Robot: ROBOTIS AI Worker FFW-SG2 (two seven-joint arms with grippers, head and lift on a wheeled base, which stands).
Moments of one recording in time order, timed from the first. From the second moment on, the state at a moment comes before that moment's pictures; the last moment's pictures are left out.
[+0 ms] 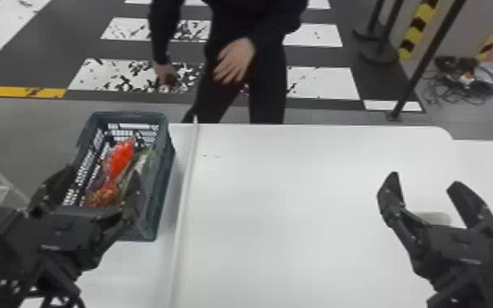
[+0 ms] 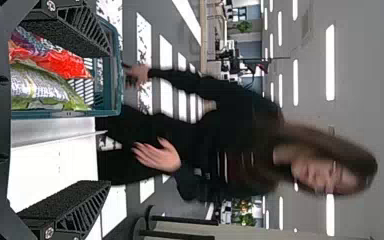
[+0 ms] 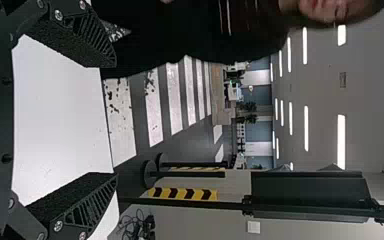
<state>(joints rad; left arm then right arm) 0.77 0.26 0.05 -2.35 0.20 0.14 0.10 0.78 -0.22 0.07 -2.37 -0.19 0.12 -0.34</state>
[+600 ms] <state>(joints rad) 0.53 0.24 0.06 -2.26 0.22 0.46 0.16 0.80 -0.22 0.07 -2.38 -0.18 0.12 -0.34</state>
